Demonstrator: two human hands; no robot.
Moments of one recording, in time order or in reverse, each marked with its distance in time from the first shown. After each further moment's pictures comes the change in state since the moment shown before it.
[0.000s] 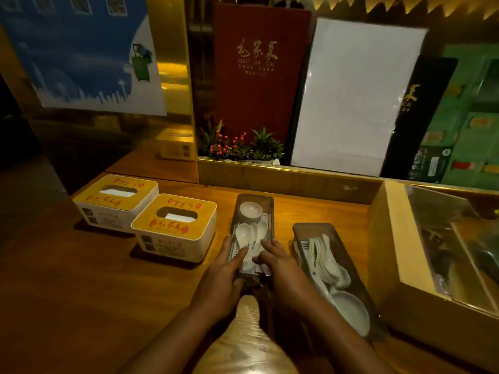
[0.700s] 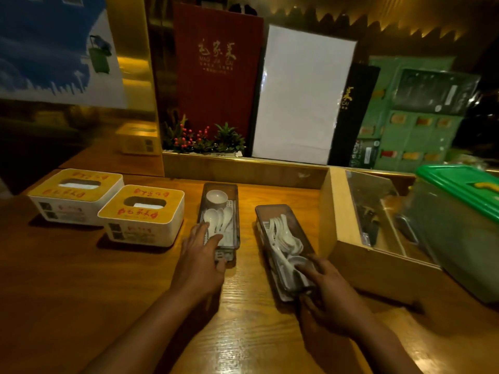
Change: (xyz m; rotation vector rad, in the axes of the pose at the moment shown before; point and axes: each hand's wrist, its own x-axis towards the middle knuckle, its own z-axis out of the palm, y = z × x) left_hand -0.024 0.039 -0.007 0.155 0.065 -0.030; right_hand -0.170 0.031 -0.071 -0.246 -0.023 0.302
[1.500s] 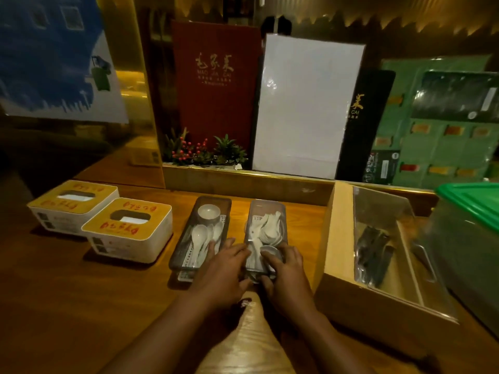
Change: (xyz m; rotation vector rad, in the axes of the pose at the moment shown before) left_hand 0.048 0.079 0.039 0.194 -0.218 0.158; right_hand 0.112 0.013 0.034 0.224 0.274 -0.036
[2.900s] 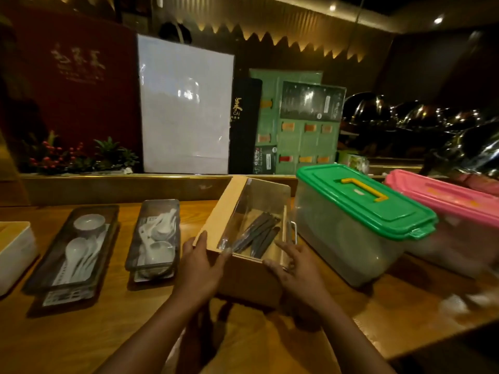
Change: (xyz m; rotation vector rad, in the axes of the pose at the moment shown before) left_hand 0.021 0.184 0.037 -0.665 0.102 -0.200; right_hand -0.116 0.135 -0.177 0.272 0.150 0.430
